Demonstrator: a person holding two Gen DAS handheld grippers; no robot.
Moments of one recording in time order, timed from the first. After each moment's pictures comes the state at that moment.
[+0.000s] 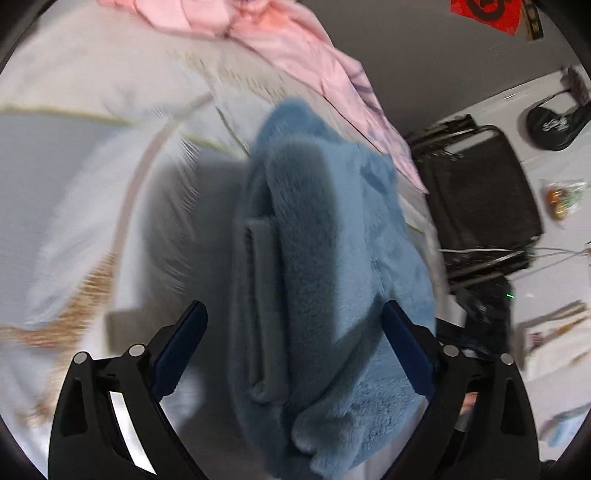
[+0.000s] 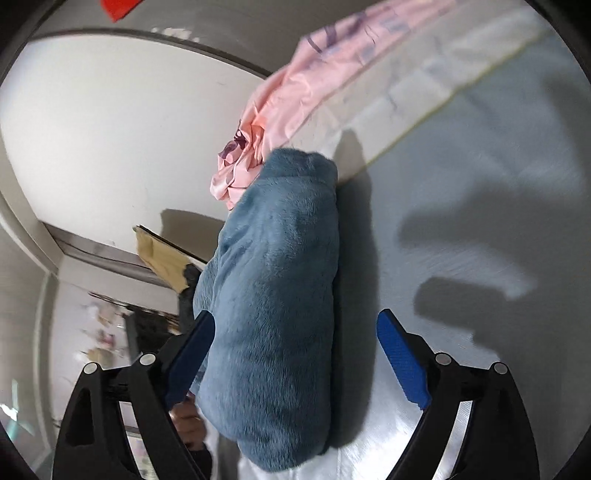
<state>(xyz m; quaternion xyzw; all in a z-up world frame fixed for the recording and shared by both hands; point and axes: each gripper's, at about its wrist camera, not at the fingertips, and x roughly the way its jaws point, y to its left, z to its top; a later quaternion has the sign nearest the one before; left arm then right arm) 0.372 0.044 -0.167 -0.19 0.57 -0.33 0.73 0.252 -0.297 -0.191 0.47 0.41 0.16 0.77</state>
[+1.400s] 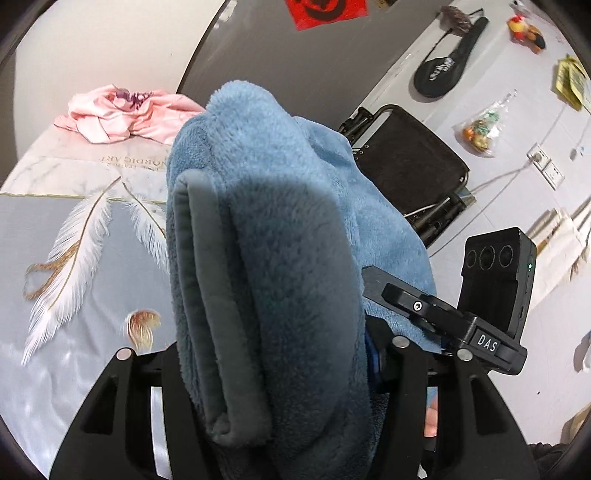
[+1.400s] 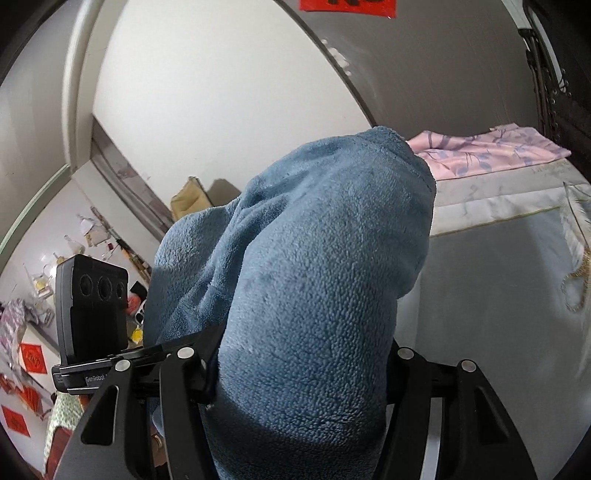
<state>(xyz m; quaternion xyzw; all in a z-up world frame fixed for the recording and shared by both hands) 0.133 -0.013 0.009 -0.10 0.42 -0.38 0.82 0.064 -0.204 0.004 0.26 0.31 0.20 0.89</state>
